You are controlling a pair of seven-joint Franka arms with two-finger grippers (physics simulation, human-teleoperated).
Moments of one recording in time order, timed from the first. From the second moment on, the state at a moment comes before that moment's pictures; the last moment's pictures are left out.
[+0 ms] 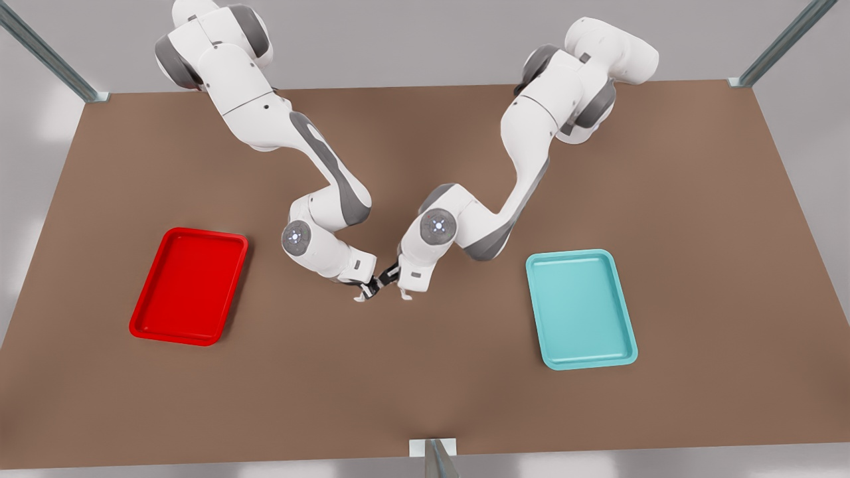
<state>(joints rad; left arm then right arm) -0.65 0.91 -0.16 -0.96 -0.12 1.99 -1.33 0.46 0.53 0.07 -1.78 0.47 2.48 -1.86</state>
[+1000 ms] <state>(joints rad) -0.15 0.31 -0.05 -1.36 0.01 1.28 -0.30 0.25 0.44 -0.47 -2.02 0.28 2.52 -1.88</state>
